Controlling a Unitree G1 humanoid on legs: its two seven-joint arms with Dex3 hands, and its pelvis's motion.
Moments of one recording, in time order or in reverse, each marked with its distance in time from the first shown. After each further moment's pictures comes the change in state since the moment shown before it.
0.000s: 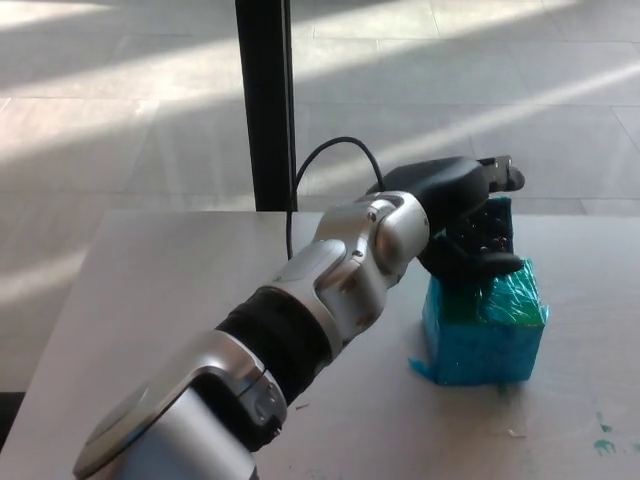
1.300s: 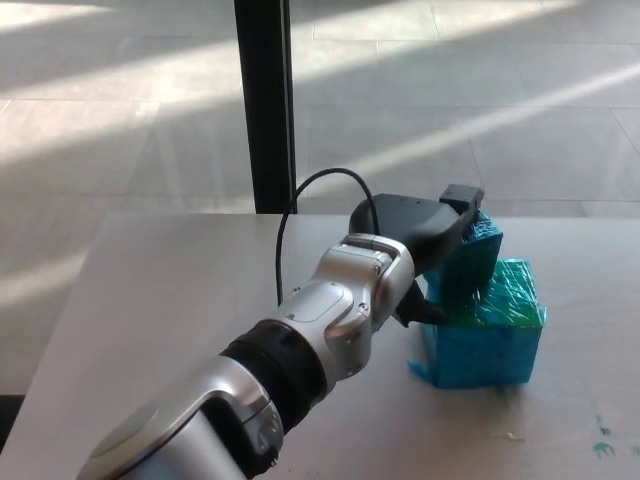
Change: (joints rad) left_arm 0.053 -0.021 -0.136 0.122 0.220 0.003 0.133; right_arm 0.002 -0.003 0.007 -0.054 0.004 -0.031 0.020
